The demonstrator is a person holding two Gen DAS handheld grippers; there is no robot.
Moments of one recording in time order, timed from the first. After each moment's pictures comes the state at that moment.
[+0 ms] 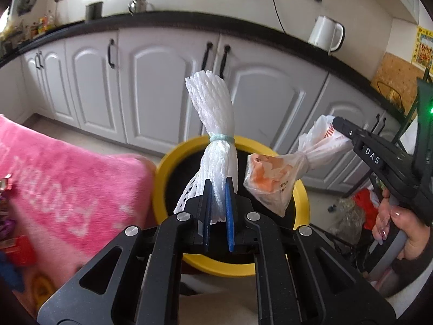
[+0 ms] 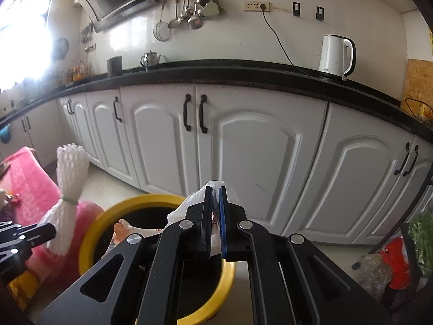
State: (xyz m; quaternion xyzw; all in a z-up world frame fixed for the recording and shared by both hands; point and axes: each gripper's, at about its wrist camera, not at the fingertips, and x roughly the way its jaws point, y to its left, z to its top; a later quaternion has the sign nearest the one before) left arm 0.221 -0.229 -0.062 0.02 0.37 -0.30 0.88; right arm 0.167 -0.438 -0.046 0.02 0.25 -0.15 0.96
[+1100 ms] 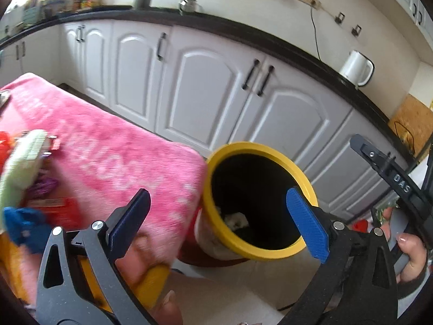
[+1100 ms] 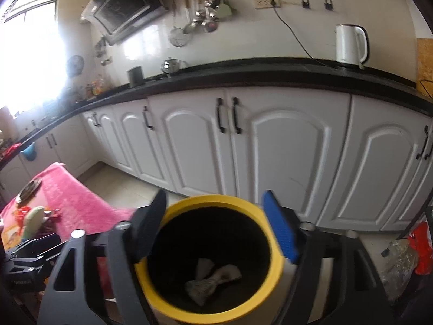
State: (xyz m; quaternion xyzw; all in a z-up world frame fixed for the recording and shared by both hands) left arm 0.200 -0.139 -0.032 -0.06 0.37 -0.22 0.90; right arm 0.154 -0.396 -0.012 0.09 0.23 -0.07 0.97
